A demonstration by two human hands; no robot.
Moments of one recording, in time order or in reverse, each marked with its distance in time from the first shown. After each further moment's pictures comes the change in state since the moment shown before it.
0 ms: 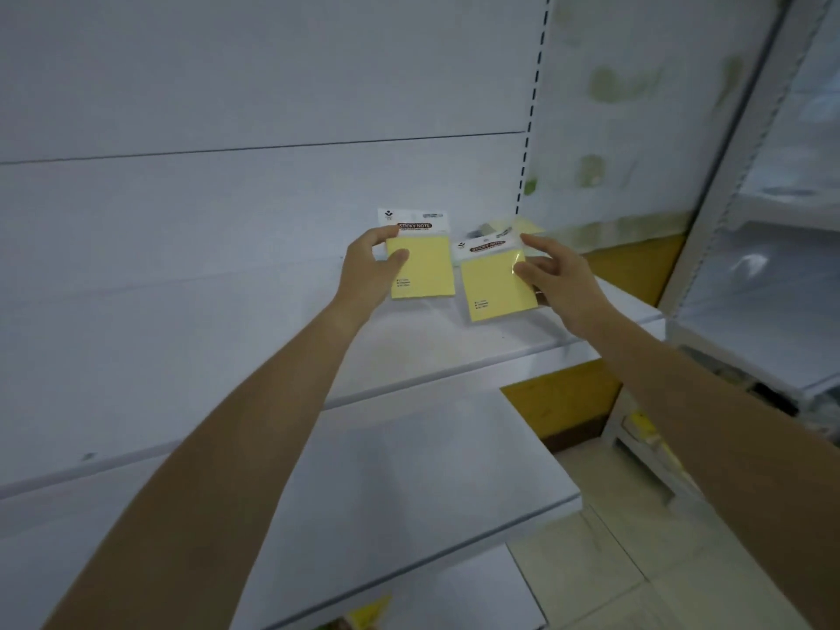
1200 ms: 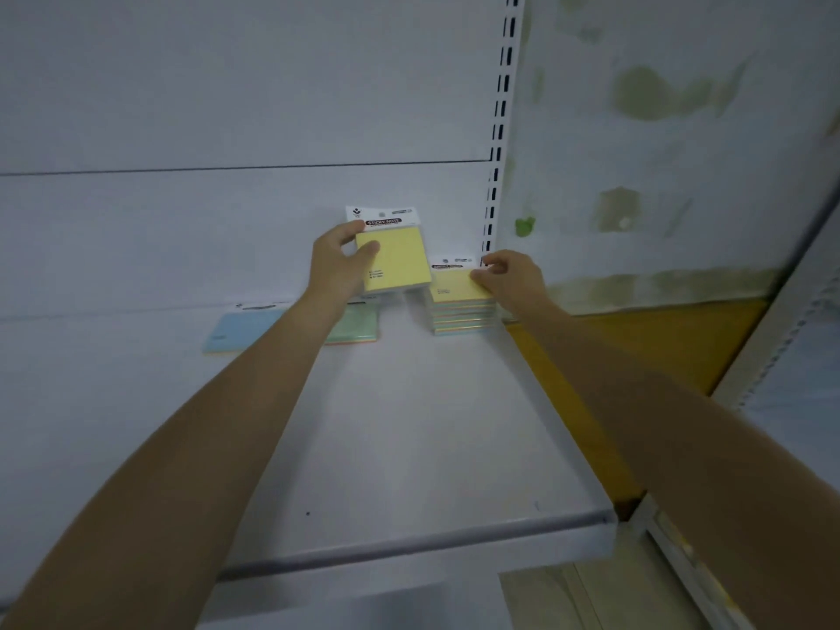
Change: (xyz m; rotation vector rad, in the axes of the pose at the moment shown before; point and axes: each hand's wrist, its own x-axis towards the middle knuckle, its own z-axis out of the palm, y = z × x) left_hand 0.153 -0.002 0.152 0.029 0.297 -0.128; right_hand 0.254 0.071 -0.074 -0.429 -0.076 -0.057
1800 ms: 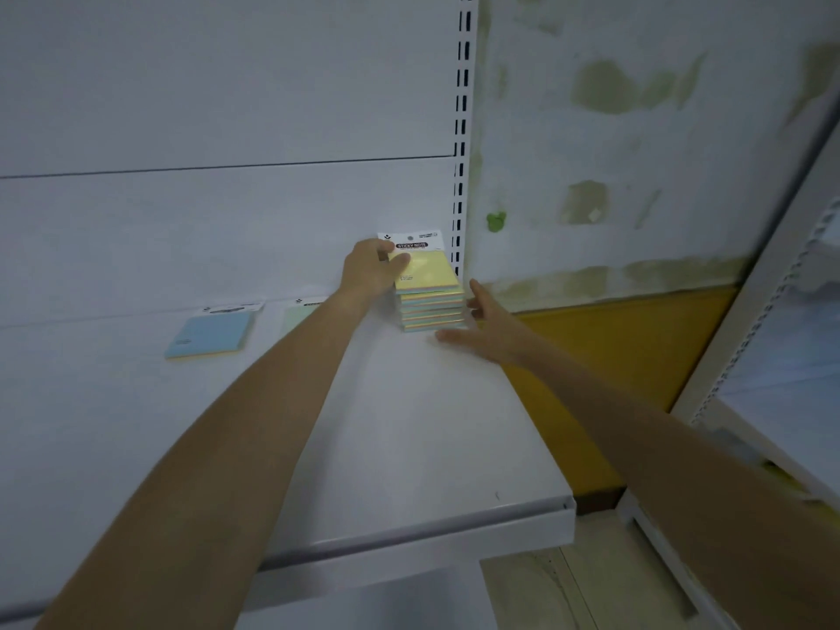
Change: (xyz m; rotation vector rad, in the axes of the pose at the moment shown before) left_hand -0.001 -0.003 0.062 0.270 -0.206 -0.063; right_hand -0.048 0.036 -0.014 0.034 -0.402 -0.042
